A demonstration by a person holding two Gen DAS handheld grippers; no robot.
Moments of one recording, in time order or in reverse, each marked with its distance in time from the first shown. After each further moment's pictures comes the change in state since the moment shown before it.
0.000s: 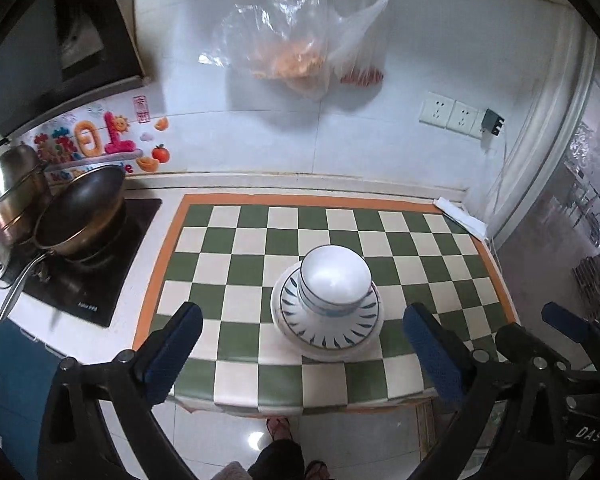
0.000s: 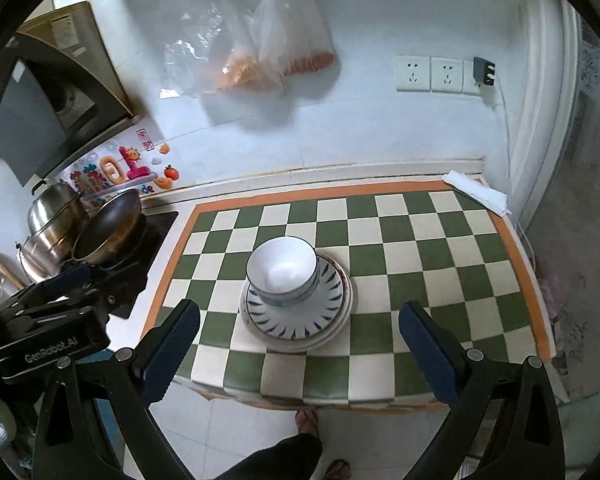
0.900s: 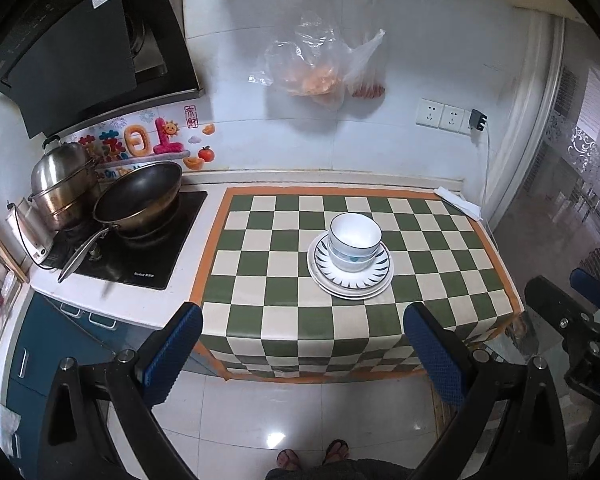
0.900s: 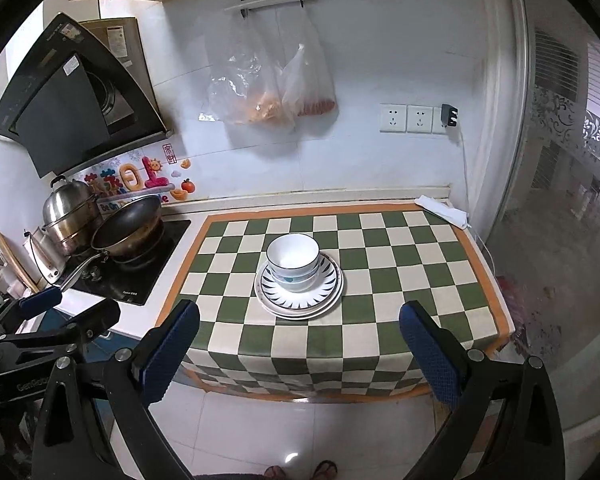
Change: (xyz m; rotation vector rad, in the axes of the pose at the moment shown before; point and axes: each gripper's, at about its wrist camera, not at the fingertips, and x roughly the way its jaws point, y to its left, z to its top) left arm -0.135 0.031 -0.085 0.021 -0.043 0.059; right arm -0.153 0.056 -0.081 -0.038 -0.125 -0.069
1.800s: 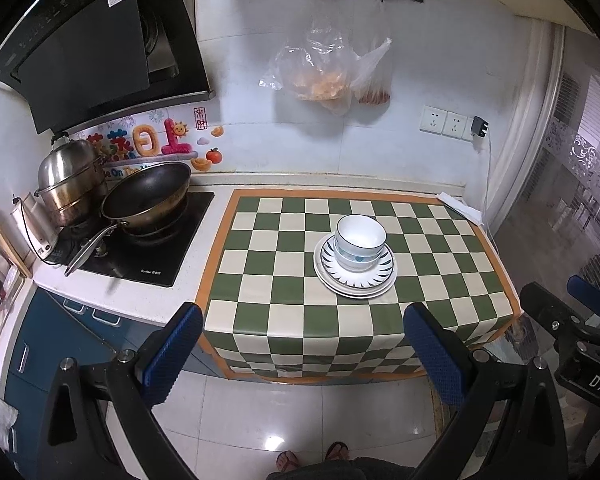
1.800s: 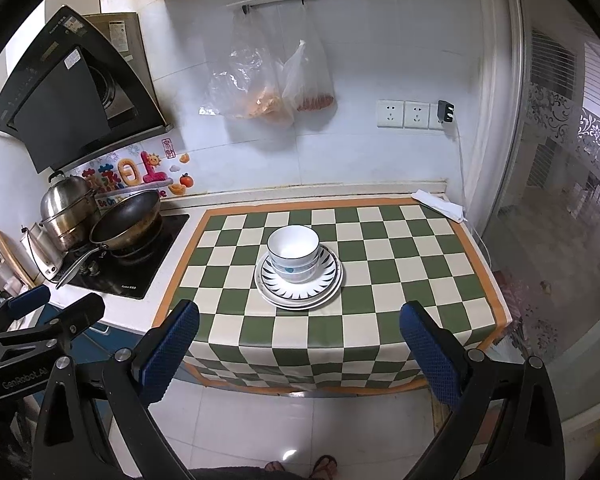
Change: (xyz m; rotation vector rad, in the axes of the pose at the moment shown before) left arm -0.015 0.011 -0.011 -0.012 -0.024 0.005; right arm -0.004 0.010 -0.008 -0.009 0.011 -0.017
